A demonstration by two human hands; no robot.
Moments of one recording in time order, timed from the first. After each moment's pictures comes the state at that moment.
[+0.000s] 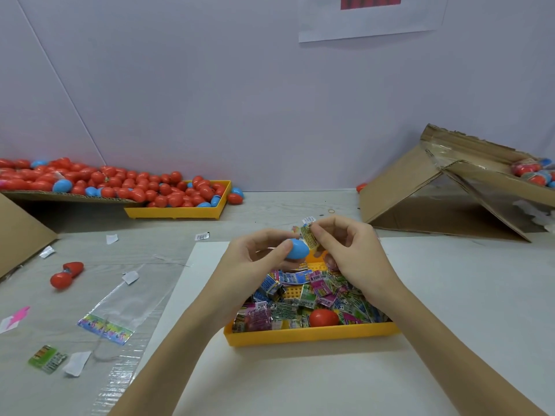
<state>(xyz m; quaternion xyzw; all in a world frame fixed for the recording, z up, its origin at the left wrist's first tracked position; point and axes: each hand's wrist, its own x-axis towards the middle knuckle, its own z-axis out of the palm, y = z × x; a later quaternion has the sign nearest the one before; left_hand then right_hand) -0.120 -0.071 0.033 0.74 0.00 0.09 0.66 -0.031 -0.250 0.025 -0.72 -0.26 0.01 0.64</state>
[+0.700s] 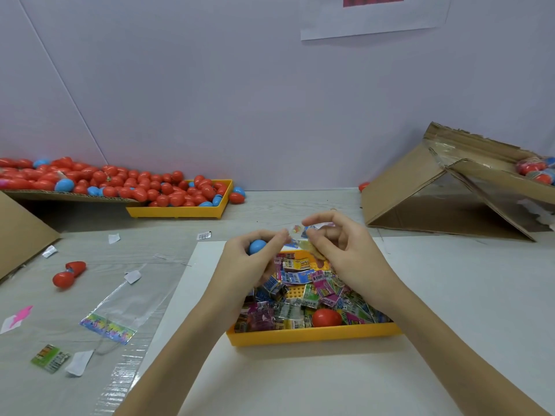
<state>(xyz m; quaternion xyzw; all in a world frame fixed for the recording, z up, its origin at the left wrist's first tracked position) -0.118 -0.070 0.030 0.72 0.09 0.13 0.67 -0.033 -0.246 0.023 -0.70 -0.32 0.05 0.63</state>
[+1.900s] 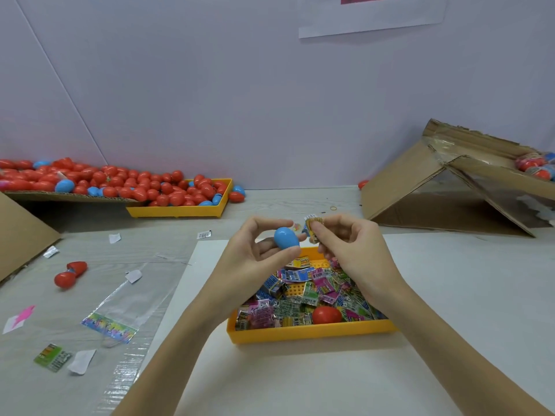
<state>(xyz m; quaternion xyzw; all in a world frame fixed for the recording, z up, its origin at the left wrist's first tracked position) -0.120 -0.068 0.034 0.73 -0.05 0.12 0.67 -0.040 -0.248 0.029 -0.70 -0.20 0.03 0.69</state>
